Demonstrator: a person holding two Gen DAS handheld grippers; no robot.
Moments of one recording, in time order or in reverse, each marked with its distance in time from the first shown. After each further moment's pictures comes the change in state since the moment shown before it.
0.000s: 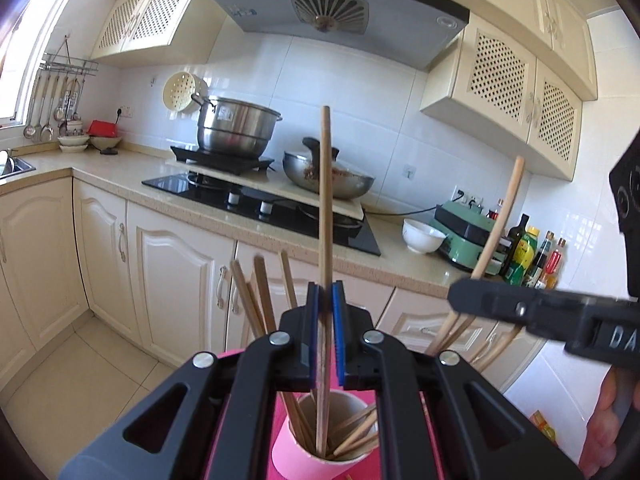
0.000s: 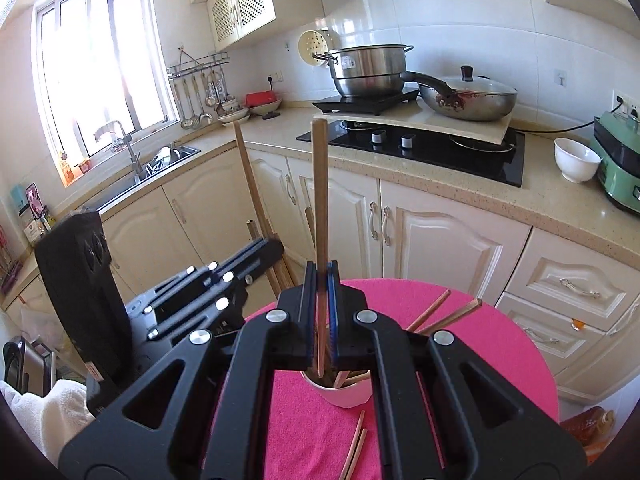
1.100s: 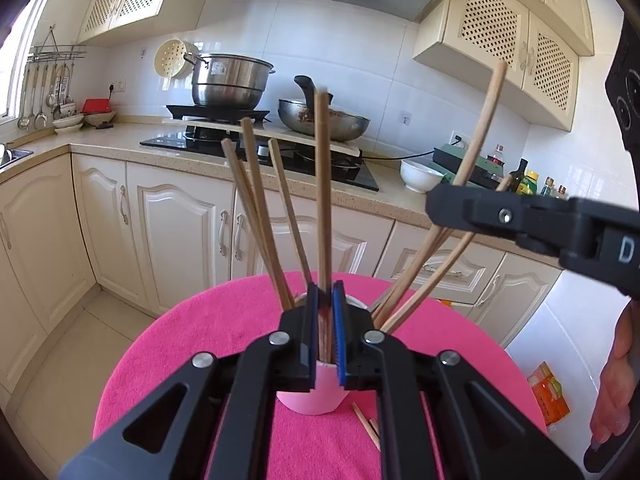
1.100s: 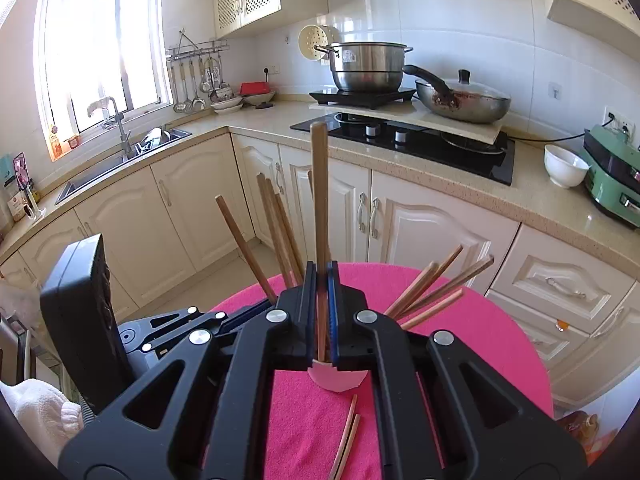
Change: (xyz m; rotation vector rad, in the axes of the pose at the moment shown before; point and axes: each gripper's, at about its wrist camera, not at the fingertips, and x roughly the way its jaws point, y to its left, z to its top) left arm -0.016 -0.011 -0.058 0.048 0.152 0.023; right arm 0.002 0.021 -0.038 -0.056 0.005 -0.070
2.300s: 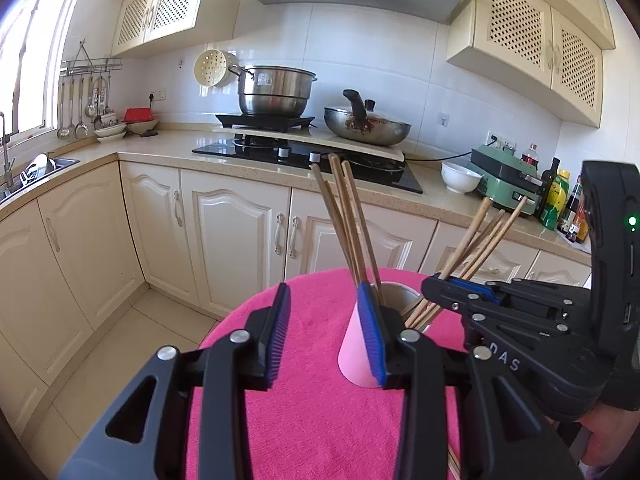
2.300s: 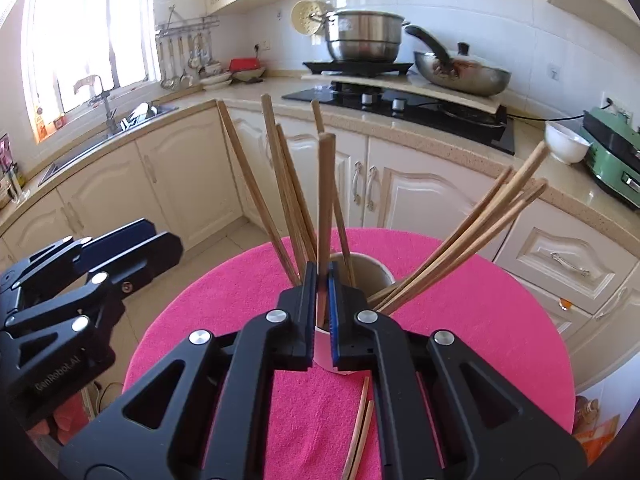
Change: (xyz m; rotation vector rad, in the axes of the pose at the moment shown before) left arm -0.058 0.029 0.008 0.009 0.007 0.158; right arm 0.036 0.020 -0.040 0.005 0.057 -0.061
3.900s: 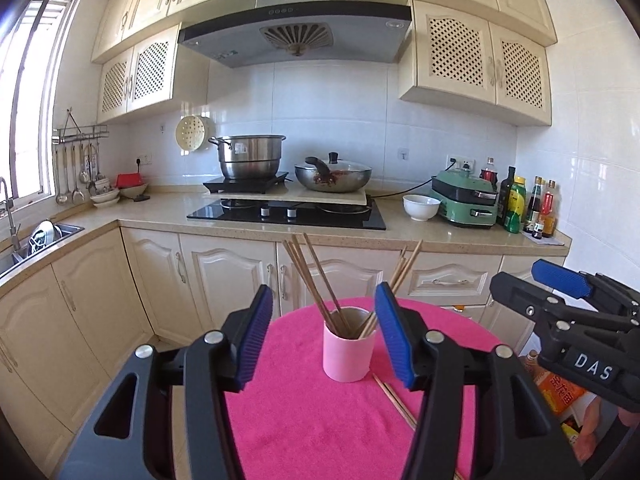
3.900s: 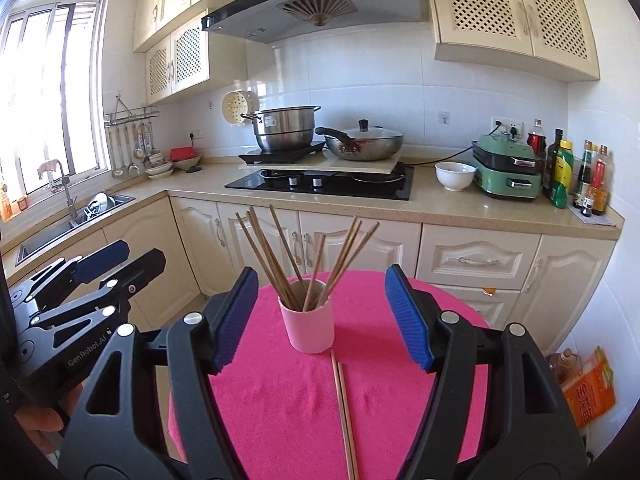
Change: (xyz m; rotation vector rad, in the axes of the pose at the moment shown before) left arm -0.138 -0.041 0.016 0.149 -0.142 -0.046; right arm -0.197 0.030 -0.030 0.170 -0.267 -0.259
